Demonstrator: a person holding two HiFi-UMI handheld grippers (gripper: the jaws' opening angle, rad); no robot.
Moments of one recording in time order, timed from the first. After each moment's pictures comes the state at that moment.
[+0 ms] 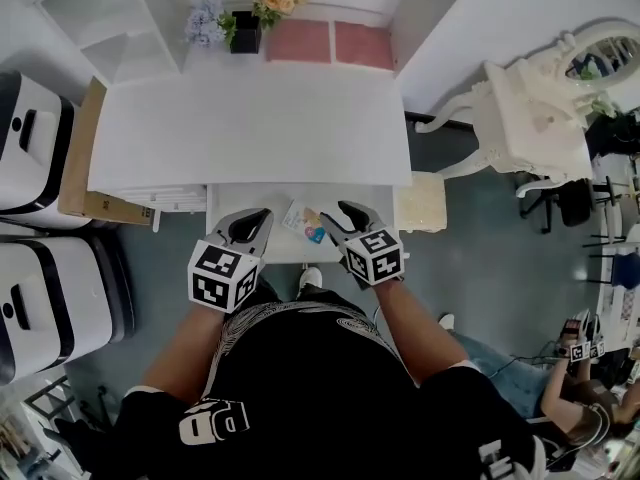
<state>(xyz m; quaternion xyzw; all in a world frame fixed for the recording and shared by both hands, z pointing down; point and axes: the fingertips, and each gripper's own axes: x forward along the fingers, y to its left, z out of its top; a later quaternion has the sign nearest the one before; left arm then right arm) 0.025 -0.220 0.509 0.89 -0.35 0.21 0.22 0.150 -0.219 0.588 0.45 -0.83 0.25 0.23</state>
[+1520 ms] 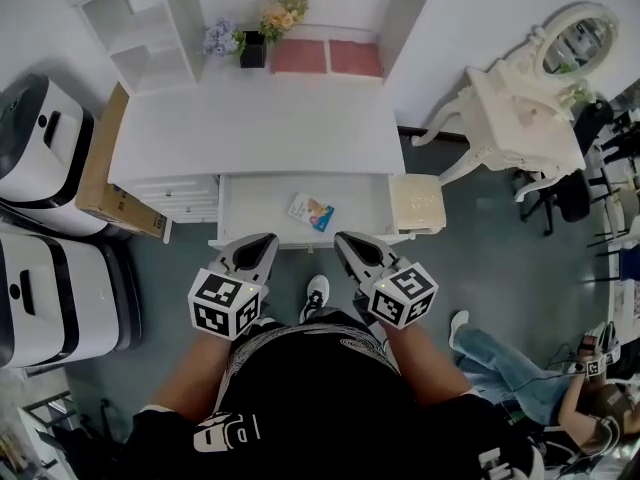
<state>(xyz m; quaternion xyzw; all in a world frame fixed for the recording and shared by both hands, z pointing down) 0.003 -0.082 0.458 0.90 -0.35 0.15 0.21 0.115 -0.067 0.453 0.44 -0.87 0.23 0.05</state>
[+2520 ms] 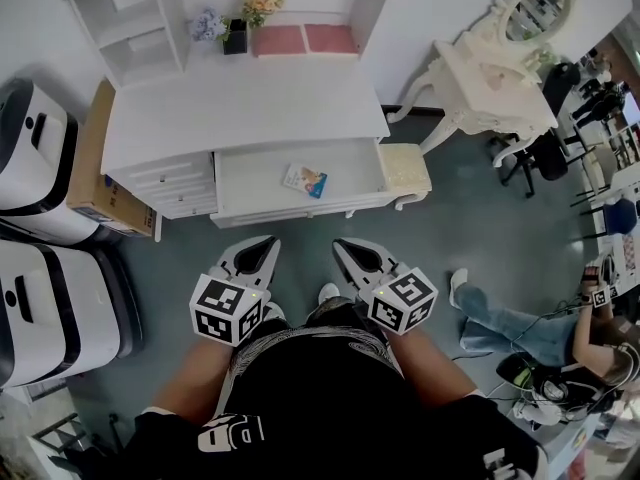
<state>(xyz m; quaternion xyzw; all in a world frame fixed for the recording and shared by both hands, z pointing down) -0.044 0.019 0.455 0.93 -0.29 0.14 0.20 0.056 0.053 0.454 0.49 -0.84 0.22 0.07</state>
